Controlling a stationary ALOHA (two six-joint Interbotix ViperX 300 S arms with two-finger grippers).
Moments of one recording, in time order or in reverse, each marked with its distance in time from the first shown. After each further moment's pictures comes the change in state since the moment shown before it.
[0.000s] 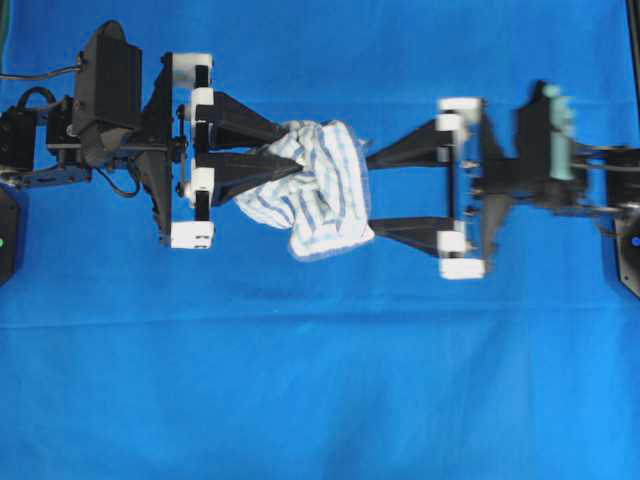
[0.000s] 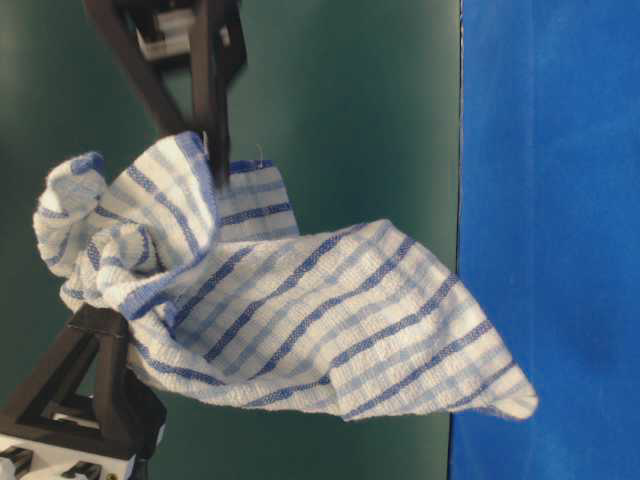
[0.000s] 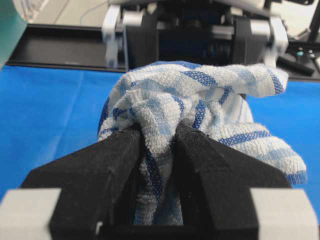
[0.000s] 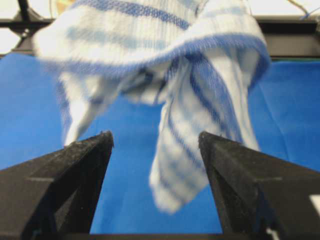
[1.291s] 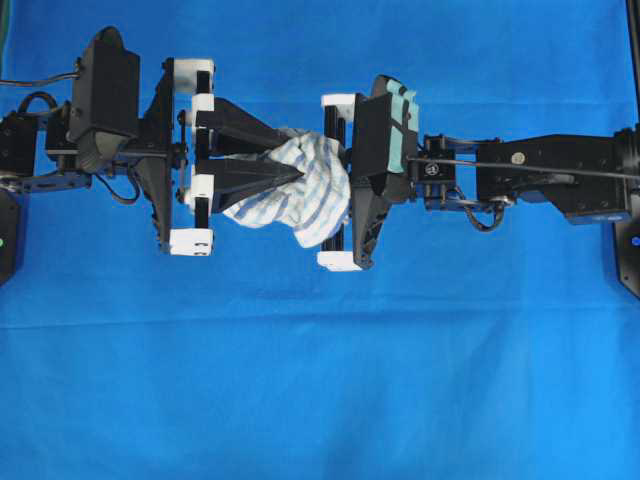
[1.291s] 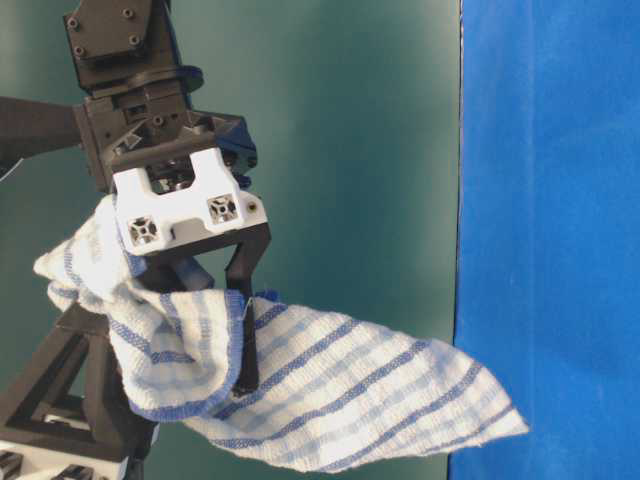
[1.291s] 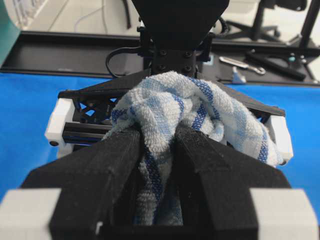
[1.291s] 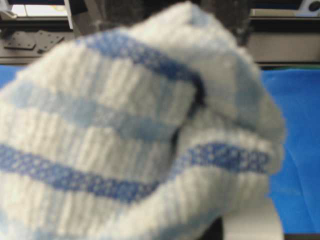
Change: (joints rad) left arm -0.017 0.006 -0.003 0.000 -0.018 -0.002; right arm -0.017 0.276 -0.298 0.005 0.069 -0.008
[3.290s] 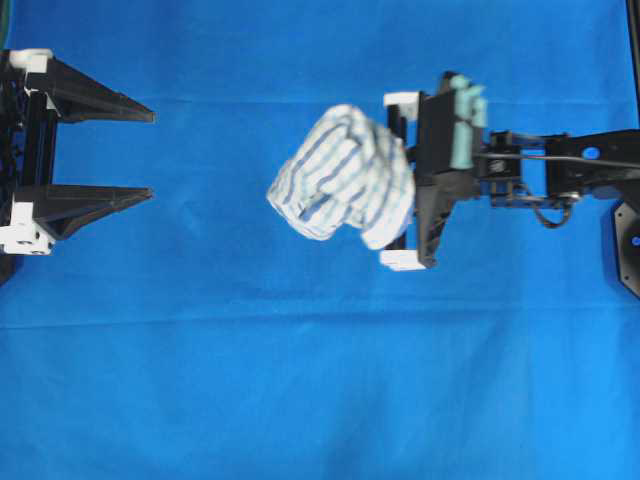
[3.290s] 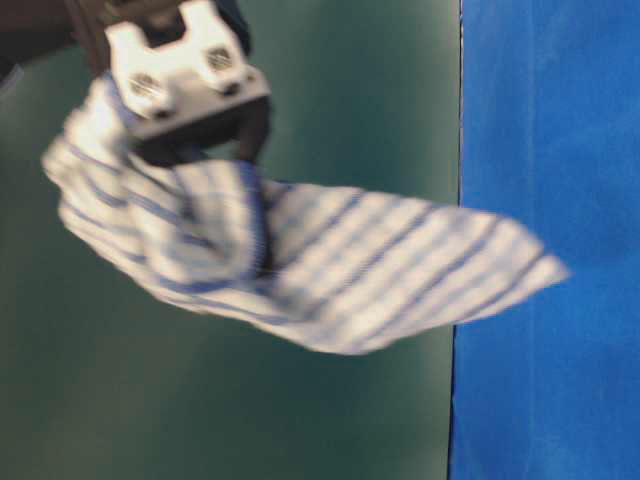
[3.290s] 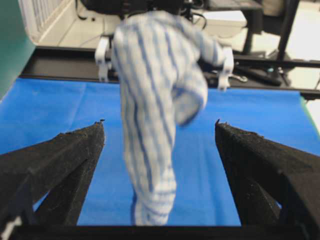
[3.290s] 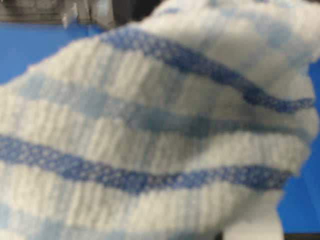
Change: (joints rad) left arm -0.003 -0.495 0.281 0.002 0.133 -0.008; right arm -0.003 -0.140 0.138 0.002 0.163 0.006
